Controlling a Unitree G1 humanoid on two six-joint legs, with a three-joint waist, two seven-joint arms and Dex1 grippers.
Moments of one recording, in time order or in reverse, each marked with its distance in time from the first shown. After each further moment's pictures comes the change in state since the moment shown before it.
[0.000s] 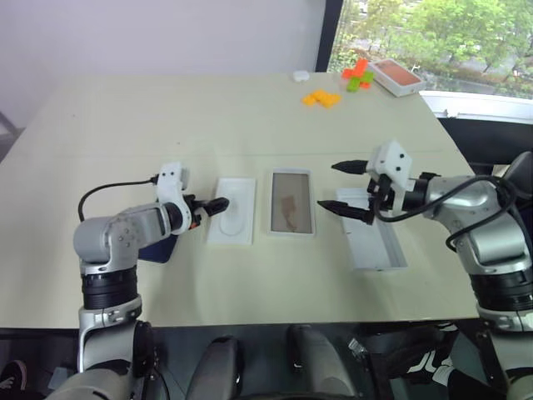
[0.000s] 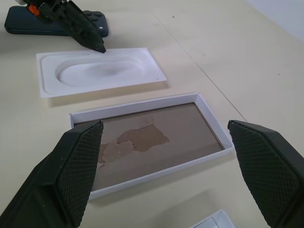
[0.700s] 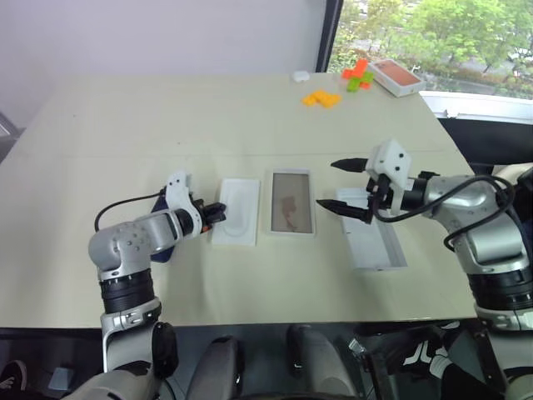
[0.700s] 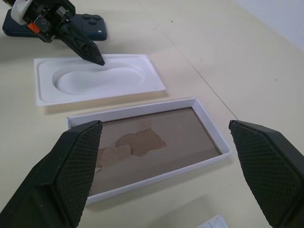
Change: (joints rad) left arm -0.005 -0.168 0.159 0.034 -0.034 0.046 0.075; right arm -0.006 0.013 0.002 0.007 -0.007 -0.019 -0.008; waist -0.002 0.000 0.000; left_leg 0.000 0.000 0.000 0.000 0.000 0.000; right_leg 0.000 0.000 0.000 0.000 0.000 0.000
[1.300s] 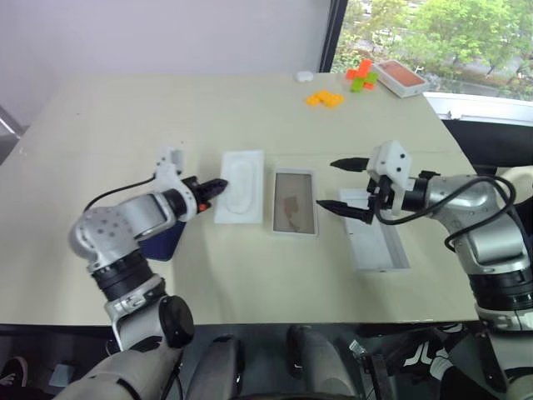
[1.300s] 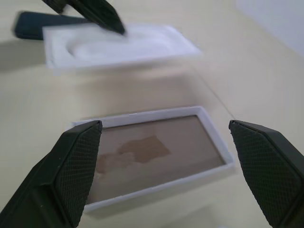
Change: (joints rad) left arm -0.160 -0.118 0.113 -0.057 -0.079 0.144 0.096; right arm 0.039 -0.030 -0.005 -0.013 0.032 -0.044 0.076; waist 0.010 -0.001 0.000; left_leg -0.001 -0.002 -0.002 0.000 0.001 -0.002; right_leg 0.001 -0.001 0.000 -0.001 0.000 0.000
